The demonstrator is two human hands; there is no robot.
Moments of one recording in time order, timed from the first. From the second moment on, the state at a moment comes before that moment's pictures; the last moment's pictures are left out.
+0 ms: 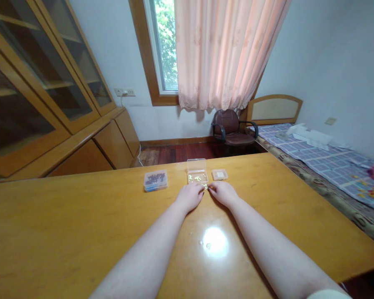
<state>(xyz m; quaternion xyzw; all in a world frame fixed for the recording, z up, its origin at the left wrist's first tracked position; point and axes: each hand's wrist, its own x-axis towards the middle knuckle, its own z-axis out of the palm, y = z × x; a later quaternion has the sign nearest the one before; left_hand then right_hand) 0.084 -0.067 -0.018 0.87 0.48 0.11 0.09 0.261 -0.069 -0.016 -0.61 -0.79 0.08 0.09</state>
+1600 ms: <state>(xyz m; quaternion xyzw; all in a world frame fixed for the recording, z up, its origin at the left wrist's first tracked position) 0.088 -0.064 -0.017 0.83 0.55 0.07 0.08 0.257 -0.074 -0.017 -0.62 -0.78 0.07 0.10</state>
